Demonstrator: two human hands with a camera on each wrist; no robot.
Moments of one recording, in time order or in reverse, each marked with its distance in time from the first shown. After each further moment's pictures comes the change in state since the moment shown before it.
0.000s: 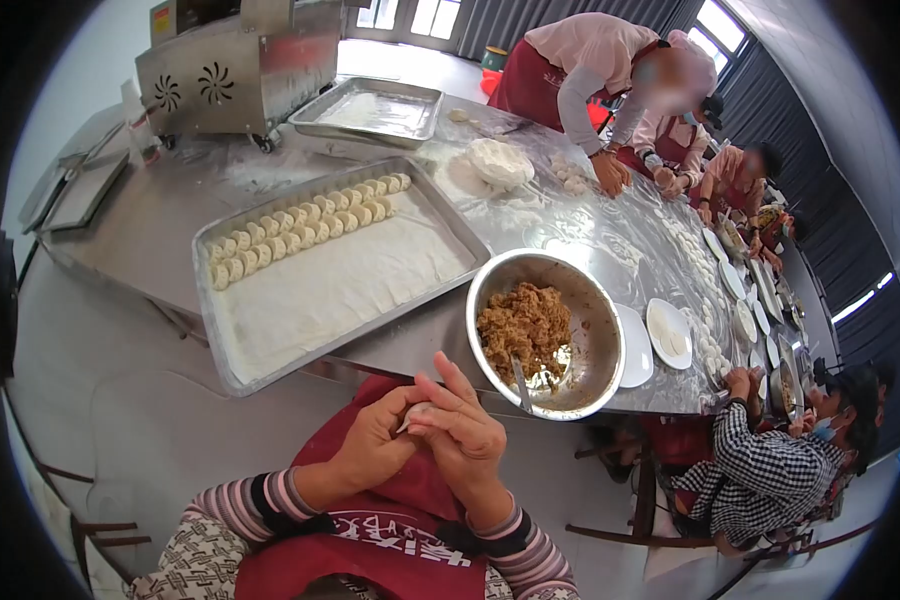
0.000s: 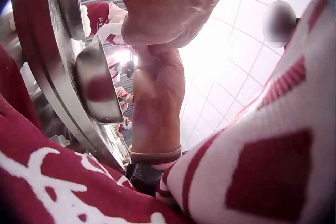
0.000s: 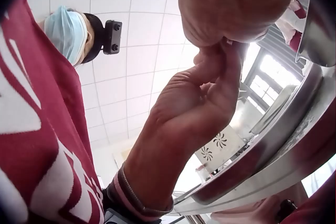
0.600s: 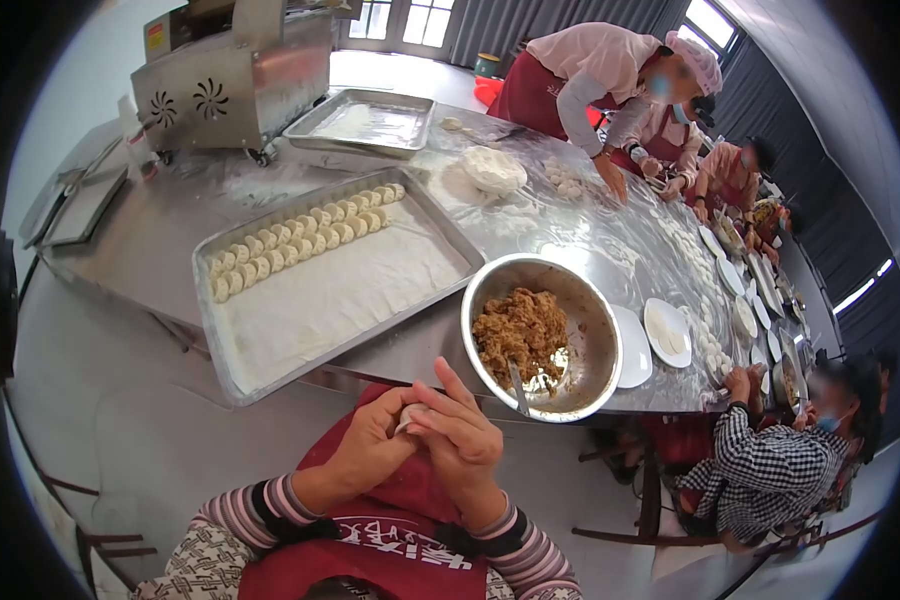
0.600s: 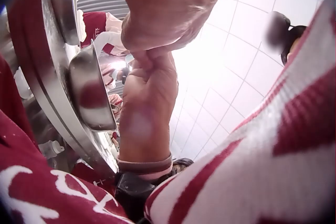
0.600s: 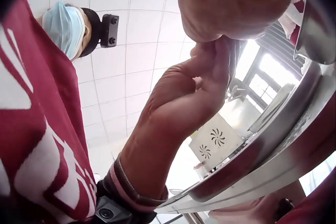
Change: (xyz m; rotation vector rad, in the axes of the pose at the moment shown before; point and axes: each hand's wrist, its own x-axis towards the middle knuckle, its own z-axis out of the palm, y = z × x) left_hand 0.004 0.001 0.000 -0.015 -0.009 -0.072; right_hand -0.004 0.006 -0.003 -0.064 0.003 -0.089
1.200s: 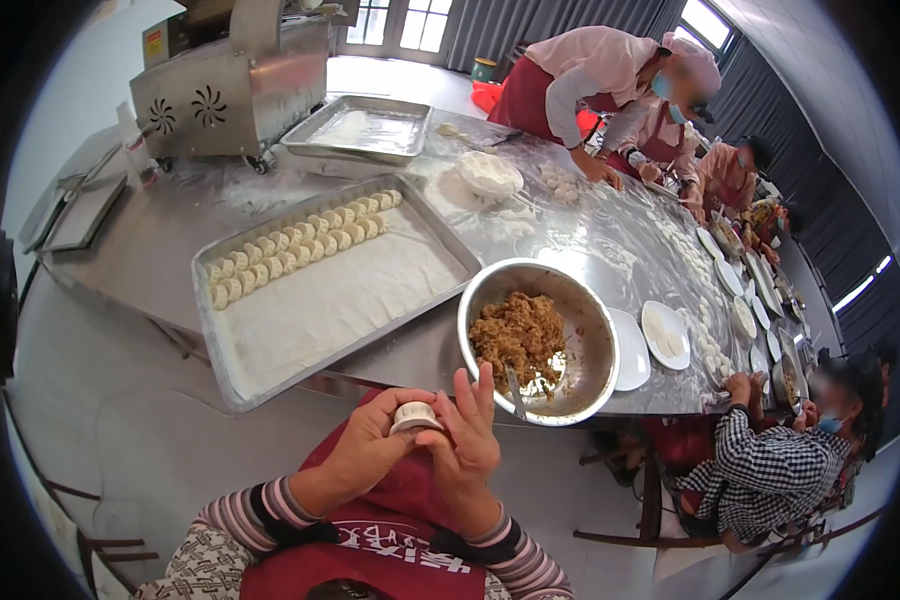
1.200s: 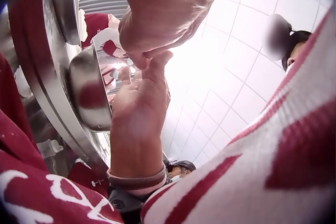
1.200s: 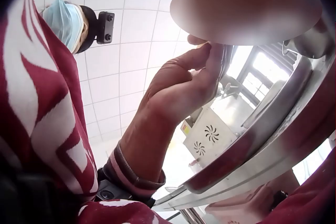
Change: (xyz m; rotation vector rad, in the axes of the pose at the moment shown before) left_hand 0.003 0.006 0.004 -0.217 0.036 -0.097; right_hand -0.008 -0.003 0.009 -0.218 0.239 0.048
